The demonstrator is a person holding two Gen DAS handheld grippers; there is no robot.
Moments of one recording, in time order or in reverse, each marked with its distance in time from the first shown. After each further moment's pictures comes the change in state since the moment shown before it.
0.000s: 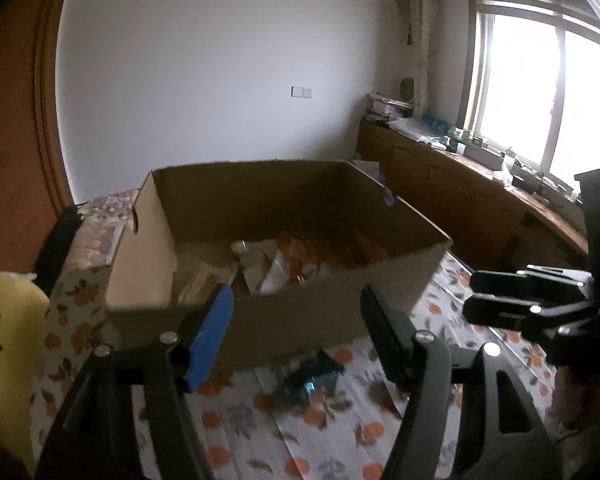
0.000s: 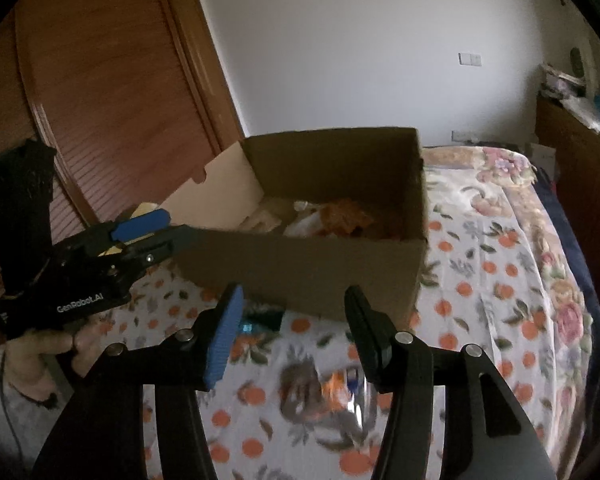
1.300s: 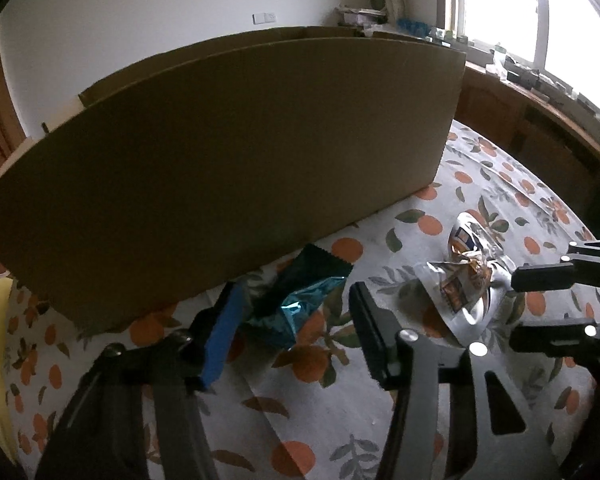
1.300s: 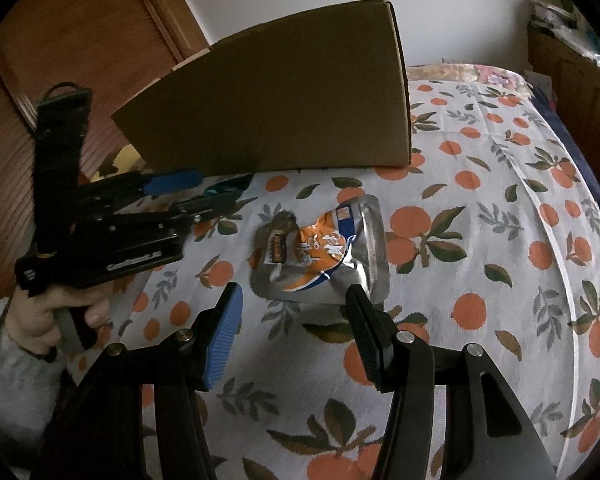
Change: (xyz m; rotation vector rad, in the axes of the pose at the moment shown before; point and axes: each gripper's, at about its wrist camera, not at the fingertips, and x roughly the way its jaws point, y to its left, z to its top) left arm 0.090 -0.032 -0.068 0.199 0.271 0.015; right arm 0.041 -0.022 -0.097 0.109 0.179 0.024
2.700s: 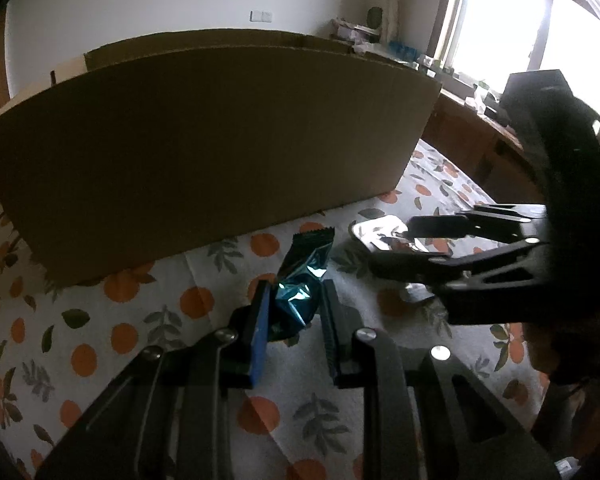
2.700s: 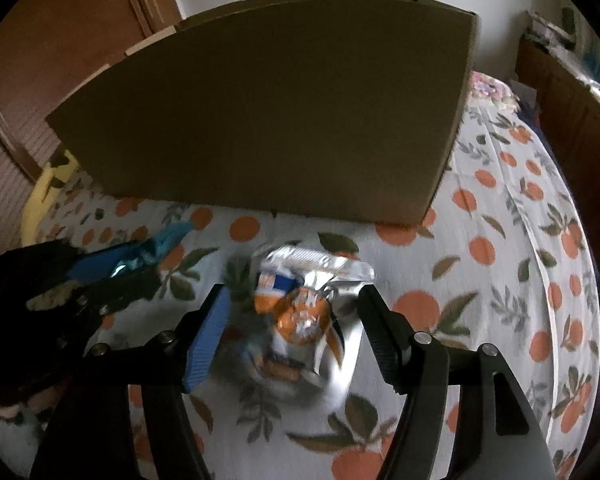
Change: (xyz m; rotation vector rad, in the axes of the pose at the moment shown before) left arm -0.025 0.016 -0.019 -0.135 -0.022 -0.180; right arm 0.061 0.010 0.062 -0.069 0.085 -0.215
